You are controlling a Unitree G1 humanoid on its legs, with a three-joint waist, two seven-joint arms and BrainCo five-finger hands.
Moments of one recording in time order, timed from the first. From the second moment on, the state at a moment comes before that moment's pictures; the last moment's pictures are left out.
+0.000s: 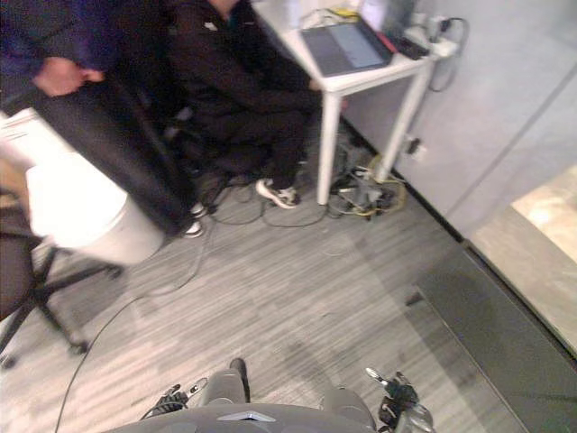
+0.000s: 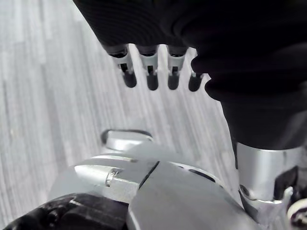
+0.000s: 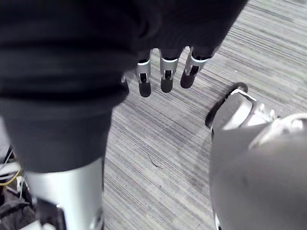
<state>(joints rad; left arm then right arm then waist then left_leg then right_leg) 0.12 0.09 0.31 1.14 0.05 -0.07 0.05 0.03 -0.09 -0.32 1.18 0.20 -0.10 0.03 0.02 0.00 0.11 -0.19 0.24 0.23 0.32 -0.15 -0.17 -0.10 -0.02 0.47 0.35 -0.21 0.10</state>
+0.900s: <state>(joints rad) 0.04 0.06 0.13 1.04 0.02 -0.08 0.02 0.11 -0.17 -0.24 1.18 0.17 -0.10 0.04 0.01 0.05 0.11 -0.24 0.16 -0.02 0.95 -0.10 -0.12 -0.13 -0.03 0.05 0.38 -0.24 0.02</state>
